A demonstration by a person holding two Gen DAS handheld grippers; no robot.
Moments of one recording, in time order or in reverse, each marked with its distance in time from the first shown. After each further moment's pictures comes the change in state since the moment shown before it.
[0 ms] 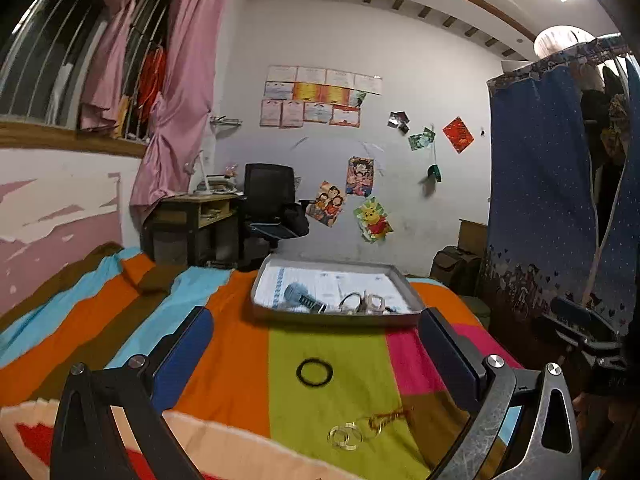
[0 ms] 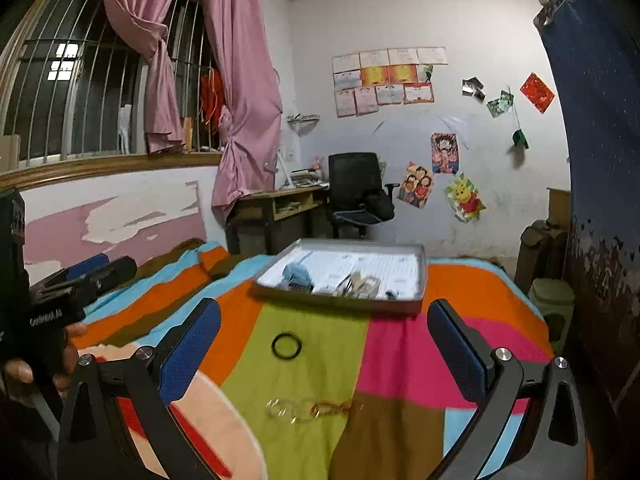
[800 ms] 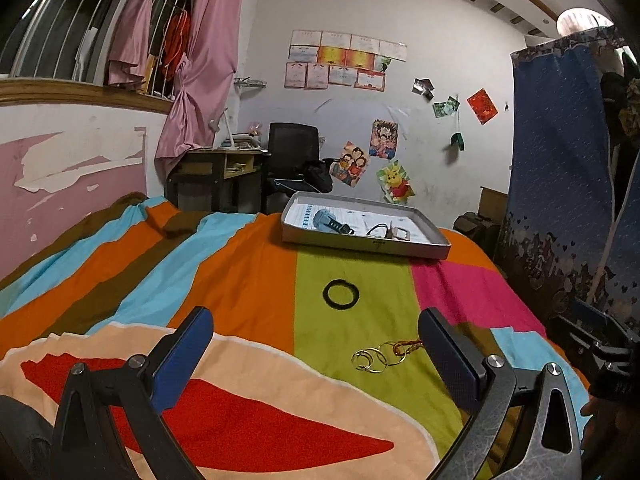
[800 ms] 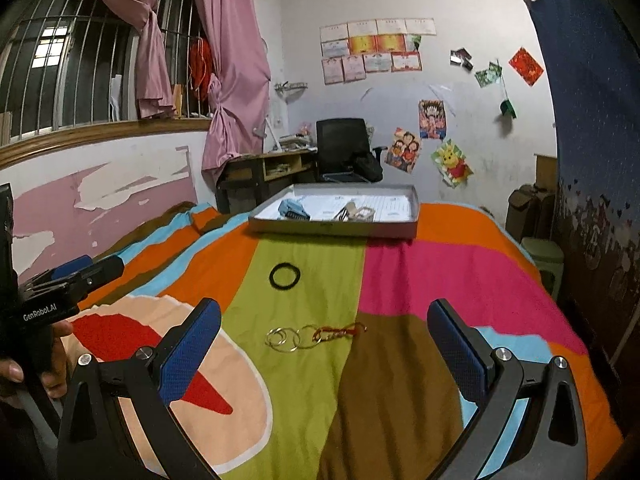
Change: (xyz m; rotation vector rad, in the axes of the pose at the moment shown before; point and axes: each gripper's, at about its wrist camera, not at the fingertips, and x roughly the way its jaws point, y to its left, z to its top) left arm -0.019 0.020 -0.076 -0.028 0.129 0.078; right arm -0.013 0.014 -0.082 0.018 0.113 -0.053
